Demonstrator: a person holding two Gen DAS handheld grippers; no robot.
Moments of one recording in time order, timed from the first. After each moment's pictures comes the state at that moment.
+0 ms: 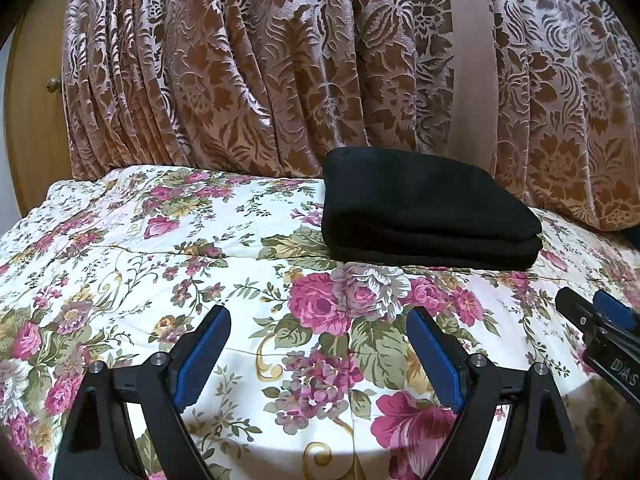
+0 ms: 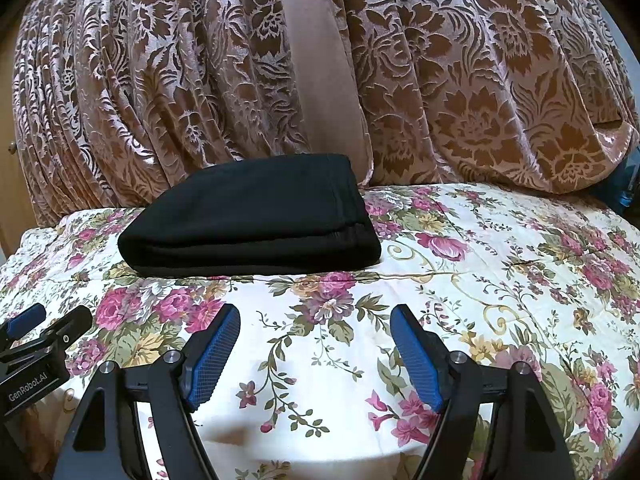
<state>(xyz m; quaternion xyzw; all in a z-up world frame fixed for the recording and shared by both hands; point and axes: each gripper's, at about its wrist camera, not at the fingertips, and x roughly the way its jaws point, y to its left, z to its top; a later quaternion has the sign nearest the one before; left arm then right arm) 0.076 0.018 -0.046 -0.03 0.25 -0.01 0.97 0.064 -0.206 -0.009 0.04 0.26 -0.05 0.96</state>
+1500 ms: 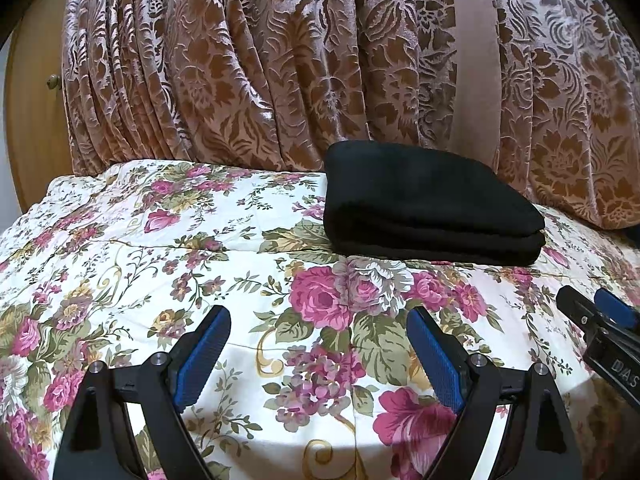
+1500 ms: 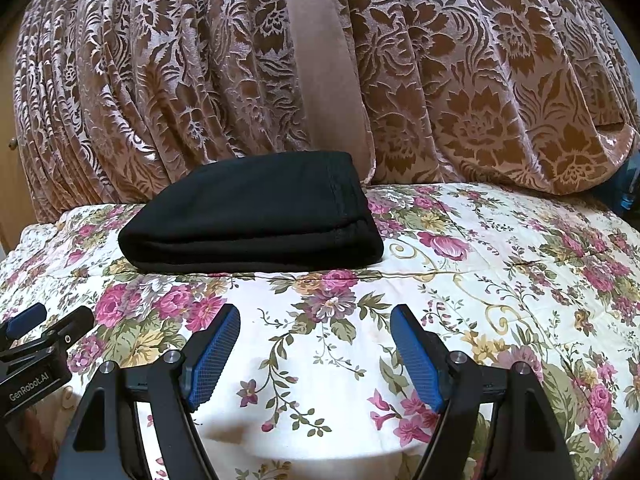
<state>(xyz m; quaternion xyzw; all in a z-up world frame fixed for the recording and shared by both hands) 0.077 0.020 -0.048 -0.03 0.26 -0.01 0.97 0.066 -0.205 -0.011 0.04 0.26 -0.04 0.96</state>
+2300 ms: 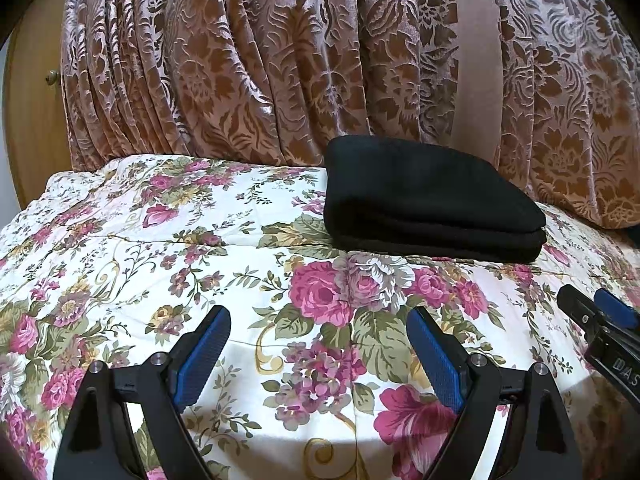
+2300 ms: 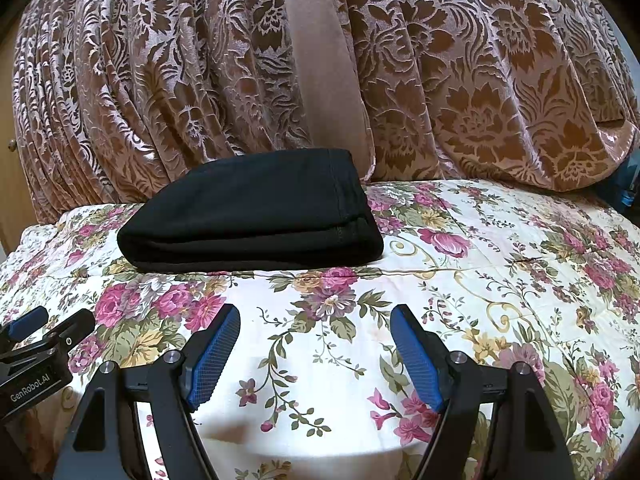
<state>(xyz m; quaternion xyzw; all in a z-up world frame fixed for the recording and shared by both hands) 0.080 0.020 -0.051 -0.03 0.26 -0.01 0.96 0.066 -0.205 -0.012 0.04 0.27 -0.04 0.96</state>
